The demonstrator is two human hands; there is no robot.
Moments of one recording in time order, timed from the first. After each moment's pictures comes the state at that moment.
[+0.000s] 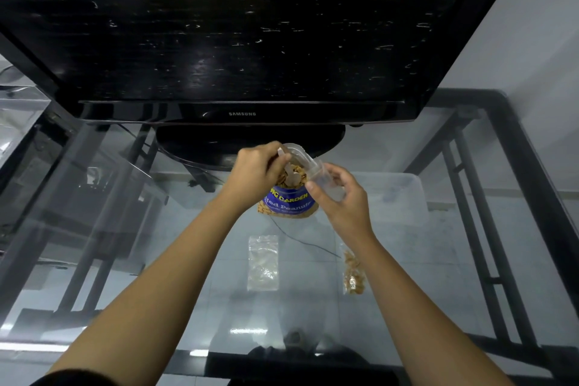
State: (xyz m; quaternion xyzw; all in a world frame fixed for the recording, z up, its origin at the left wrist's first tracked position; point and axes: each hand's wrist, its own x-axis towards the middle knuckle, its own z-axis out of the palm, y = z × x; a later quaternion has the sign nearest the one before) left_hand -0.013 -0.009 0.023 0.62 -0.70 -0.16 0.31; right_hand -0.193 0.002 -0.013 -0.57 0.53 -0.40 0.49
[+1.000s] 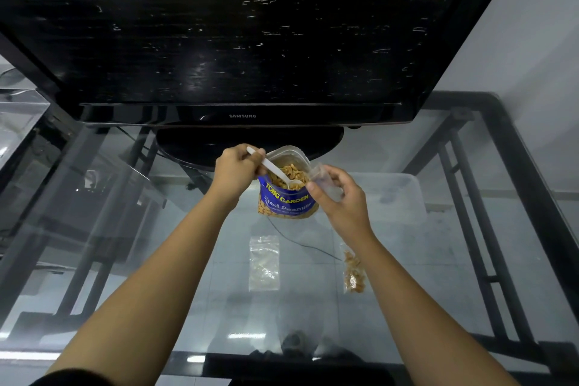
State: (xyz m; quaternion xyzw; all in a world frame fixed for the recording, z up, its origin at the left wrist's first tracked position) left_hand 0.006 -0.012 0.013 0.72 -0.39 -0.40 0.42; right_hand -0.193 0.003 -0.014 -0.57 0.53 -0.38 0.50
